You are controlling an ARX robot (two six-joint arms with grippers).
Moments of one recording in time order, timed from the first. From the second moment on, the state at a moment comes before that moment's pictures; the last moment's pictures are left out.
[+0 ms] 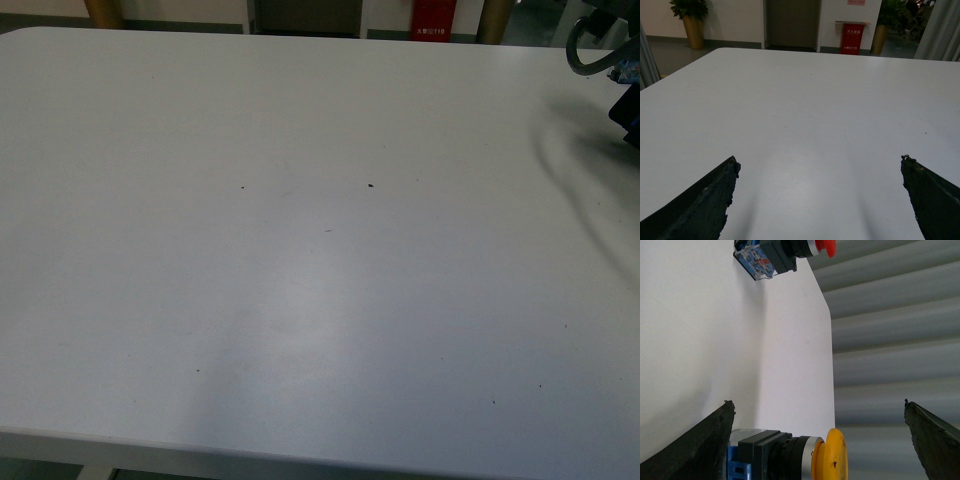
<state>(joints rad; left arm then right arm) 0.00 0.00 0.03 0.00 0.00 -0.01 0.17 1.93 1.19 0.44 0.91 -1.02</state>
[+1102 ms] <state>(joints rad) 0.00 0.00 0.03 0.00 0.00 -0.01 0.15 1.78 1.18 0.26 0.78 -0.87</state>
